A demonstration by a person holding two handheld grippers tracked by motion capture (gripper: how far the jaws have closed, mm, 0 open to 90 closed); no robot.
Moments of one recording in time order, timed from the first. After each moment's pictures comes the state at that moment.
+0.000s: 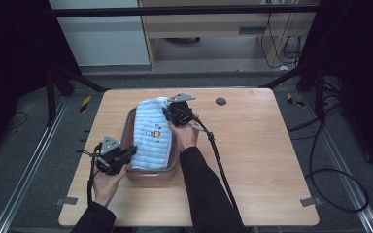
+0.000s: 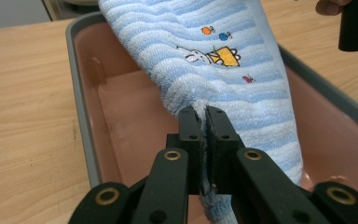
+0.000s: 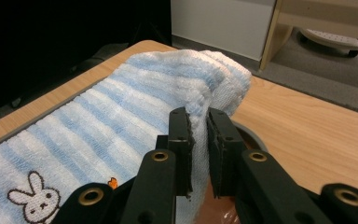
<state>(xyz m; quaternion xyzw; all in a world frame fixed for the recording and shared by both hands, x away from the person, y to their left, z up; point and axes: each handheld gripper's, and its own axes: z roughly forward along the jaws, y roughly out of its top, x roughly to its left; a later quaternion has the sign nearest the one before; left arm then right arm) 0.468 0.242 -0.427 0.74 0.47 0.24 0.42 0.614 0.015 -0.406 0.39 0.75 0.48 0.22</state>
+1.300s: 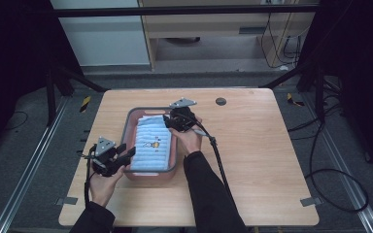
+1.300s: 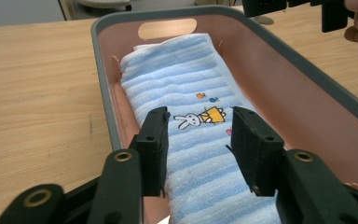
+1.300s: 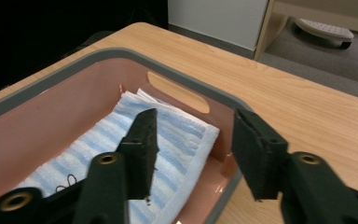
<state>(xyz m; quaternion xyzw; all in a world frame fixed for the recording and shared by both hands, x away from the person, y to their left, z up) 0.462 0.254 -0.423 0.71 0.48 0.25 0.44 0.604 0.003 -0.415 0.39 0.76 0.46 0.23</state>
